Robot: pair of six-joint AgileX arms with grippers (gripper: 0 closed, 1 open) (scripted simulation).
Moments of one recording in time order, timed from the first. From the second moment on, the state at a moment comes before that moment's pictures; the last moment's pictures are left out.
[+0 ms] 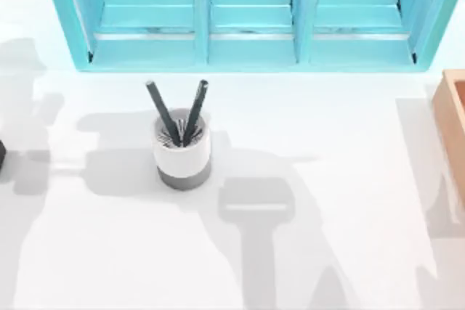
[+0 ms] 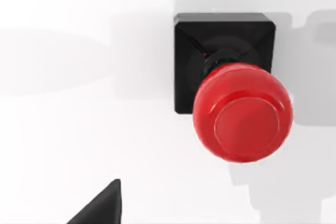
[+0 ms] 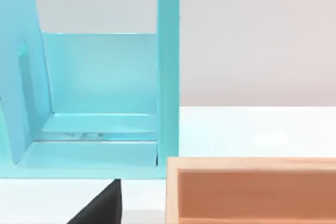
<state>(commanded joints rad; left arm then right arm) 0.19 1.98 1.77 -1.36 0.00 0.21 0.00 0.00 0.00 0.00 0.00 0.00</state>
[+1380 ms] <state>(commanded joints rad) 0.19 2.05 1.46 -0.98 0.00 0.22 0.00 0.00 0.00 0.00 0.00 0.00</state>
